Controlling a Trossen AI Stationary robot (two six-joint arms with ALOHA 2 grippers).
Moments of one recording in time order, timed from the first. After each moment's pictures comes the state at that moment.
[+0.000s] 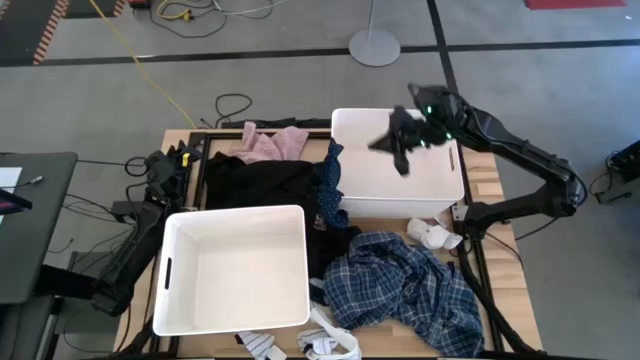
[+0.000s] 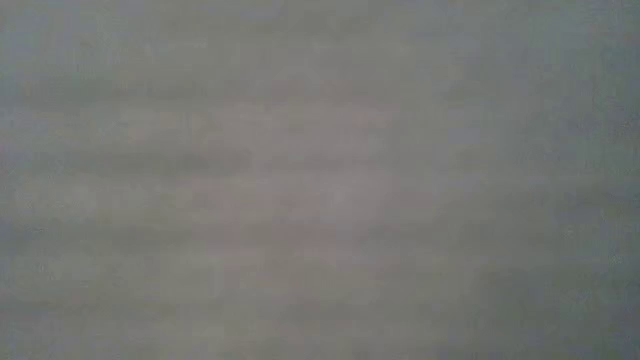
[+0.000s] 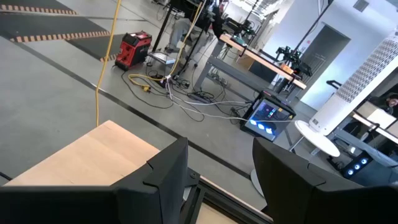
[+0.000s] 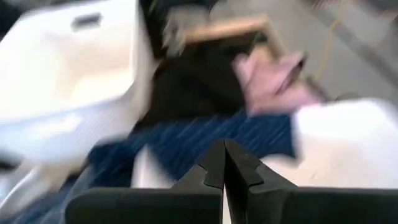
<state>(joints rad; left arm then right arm) 1.17 0.08 0.08 -0.08 -0.61 -0.54 -0.47 1.20 1.37 -0.76 -0.36 -0.13</state>
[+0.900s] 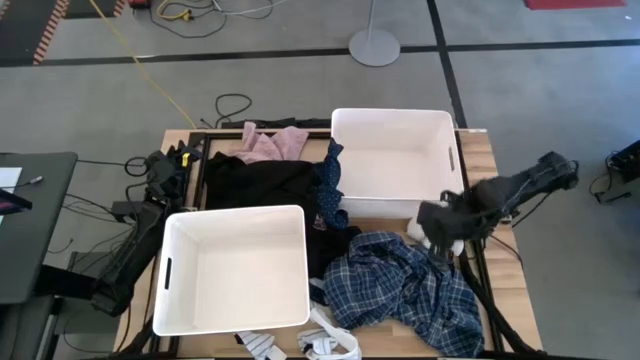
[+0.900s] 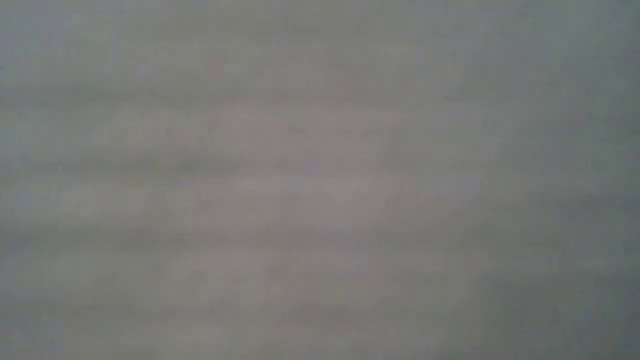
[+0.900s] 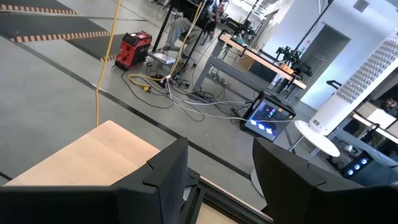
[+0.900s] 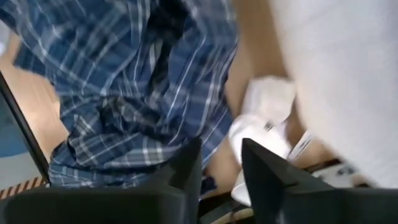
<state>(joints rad) 1.18 0.08 0.08 -0.08 -0.61 -0.54 0.49 1.16 1.24 -1.48 0.10 0.84</state>
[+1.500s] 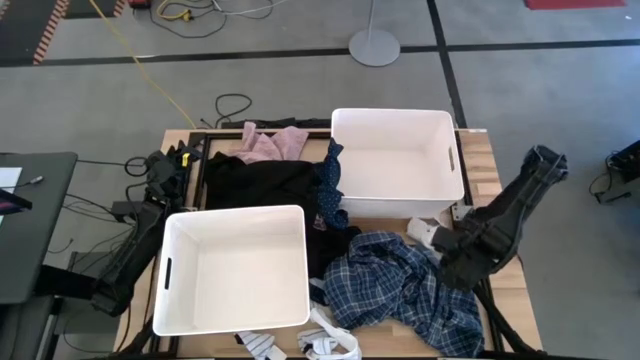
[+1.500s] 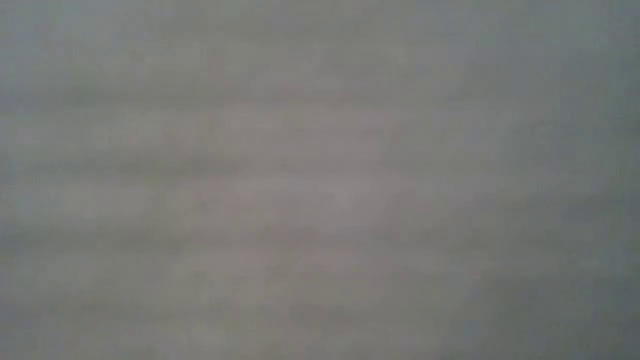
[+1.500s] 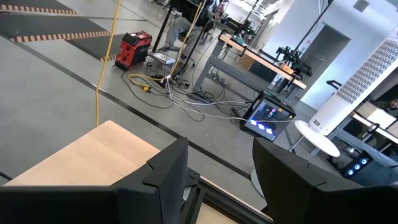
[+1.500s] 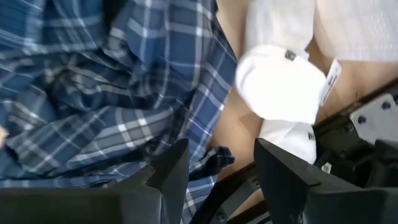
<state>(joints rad) 1.18 0.08 0.08 -0.08 -0.61 -0.54 0.87 1.16 0.97 -1.40 0.17 1.41</state>
